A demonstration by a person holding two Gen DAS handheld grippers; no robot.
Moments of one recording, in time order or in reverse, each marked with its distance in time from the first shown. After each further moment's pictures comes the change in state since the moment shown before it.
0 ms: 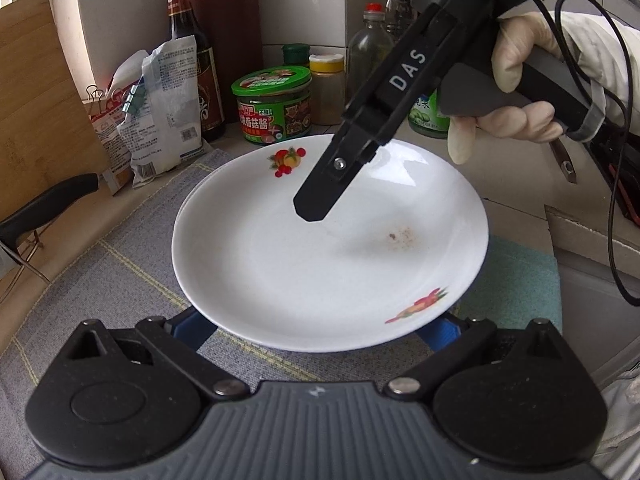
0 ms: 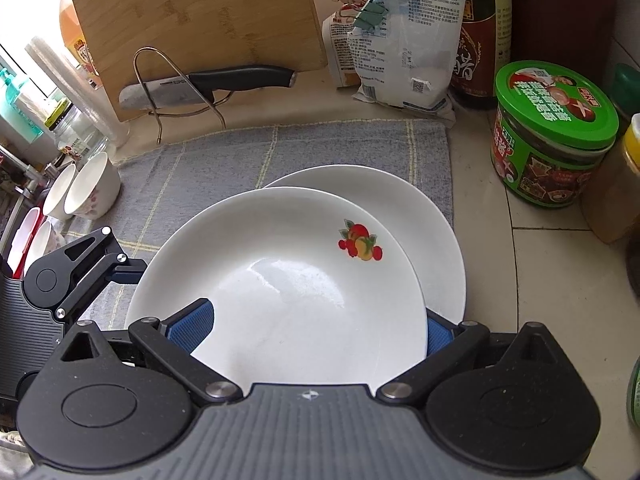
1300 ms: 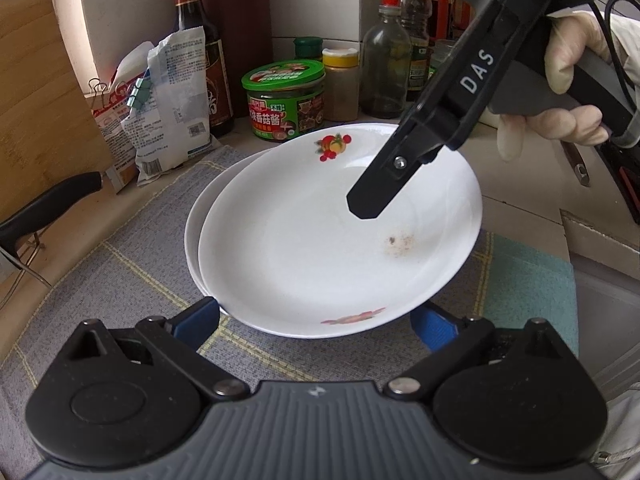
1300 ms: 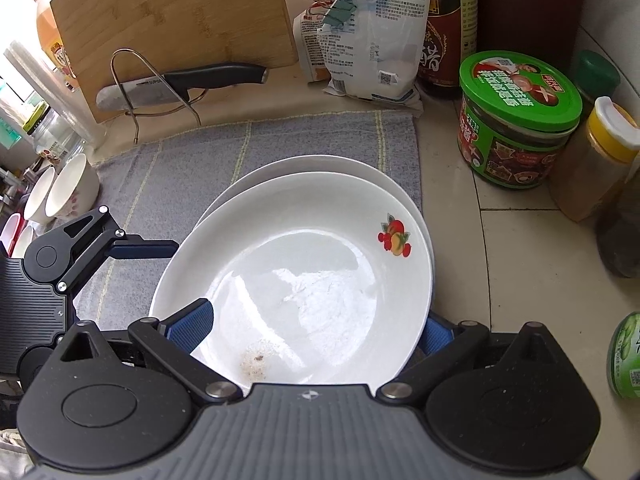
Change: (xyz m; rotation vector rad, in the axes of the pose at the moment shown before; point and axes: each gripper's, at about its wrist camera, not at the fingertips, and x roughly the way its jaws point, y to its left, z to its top) left arm 0.010 0.011 0.006 -0.006 0.019 0.006; right arm -0.011 -0.002 -0.008 0.038 0.011 -0.075
